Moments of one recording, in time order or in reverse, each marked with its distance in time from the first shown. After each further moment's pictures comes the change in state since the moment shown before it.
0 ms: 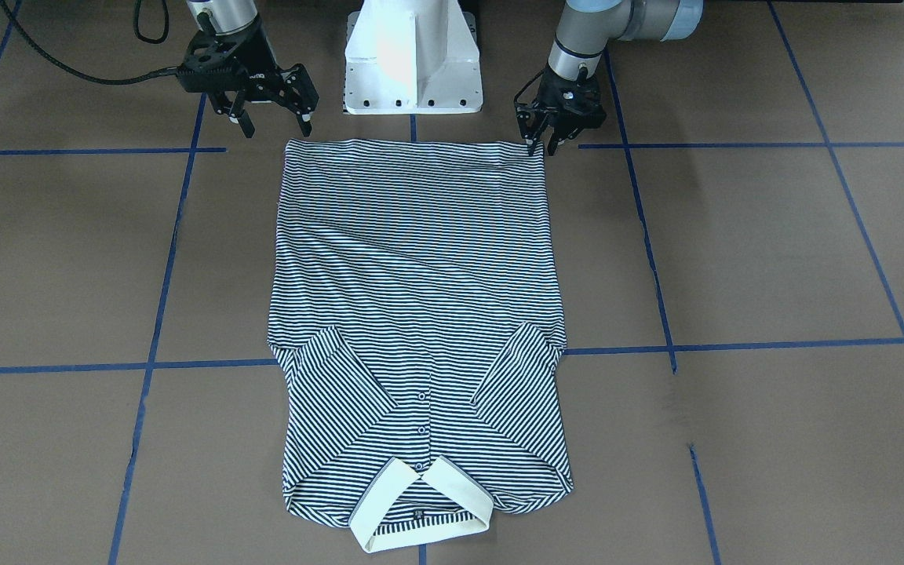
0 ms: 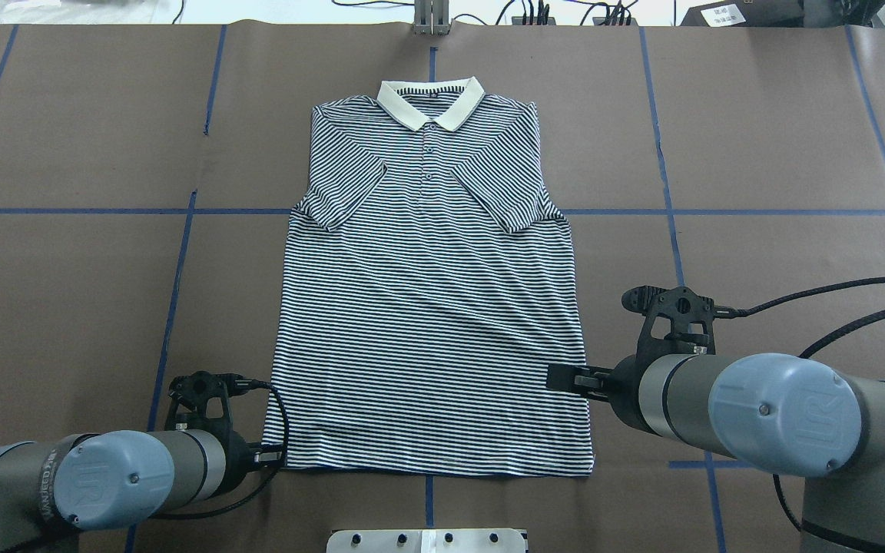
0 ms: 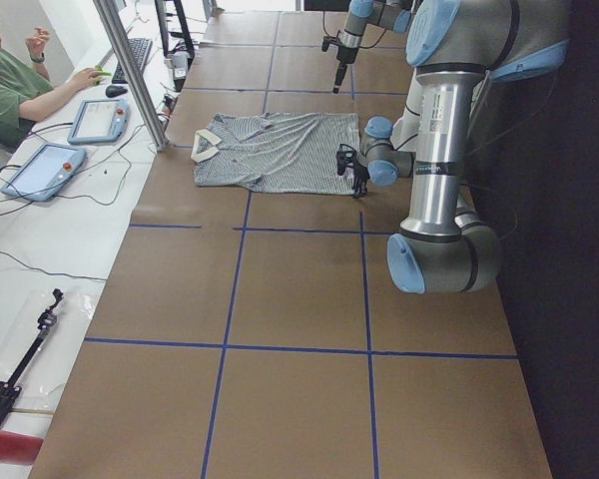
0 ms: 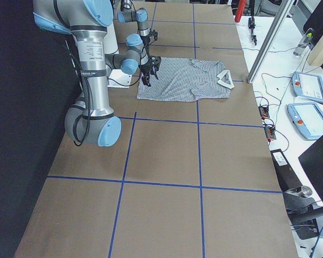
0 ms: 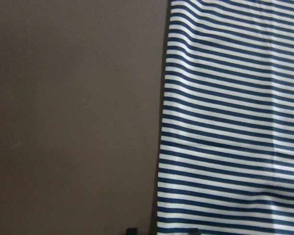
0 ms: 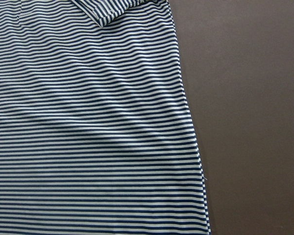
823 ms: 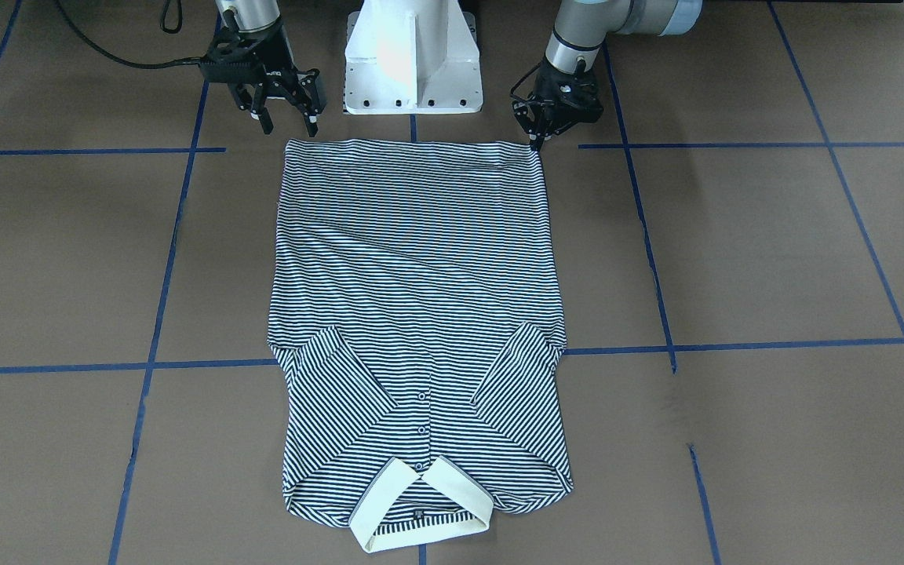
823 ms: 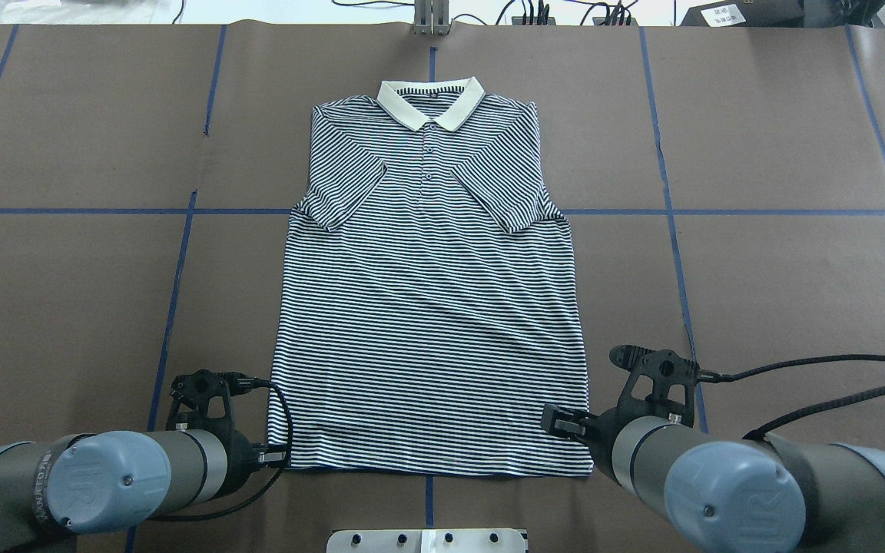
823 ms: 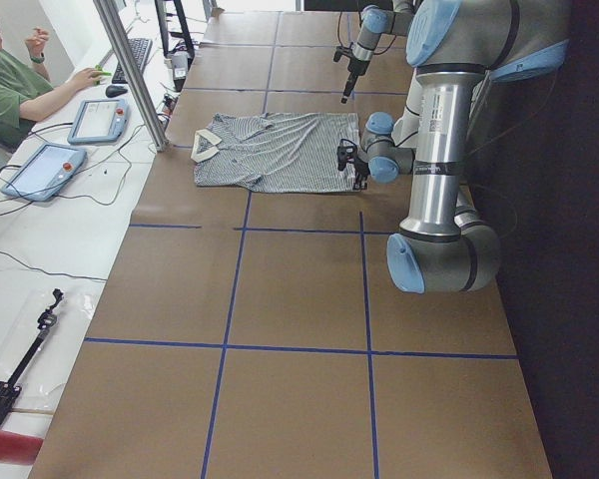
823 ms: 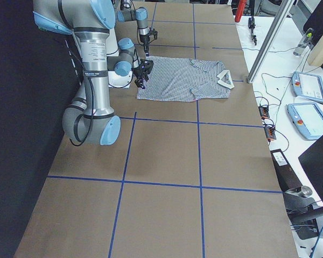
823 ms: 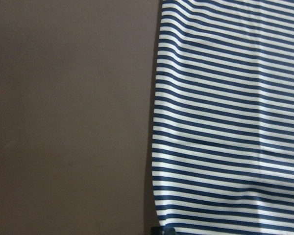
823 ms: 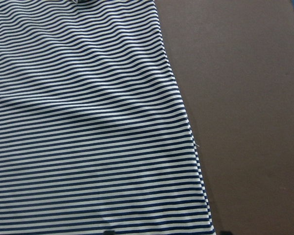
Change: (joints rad) left arm 0.001 -0.007 -0.031 -0.001 0.001 0.000; right arm -0.186 -0.009 -0.035 -0.035 -0.216 0.213
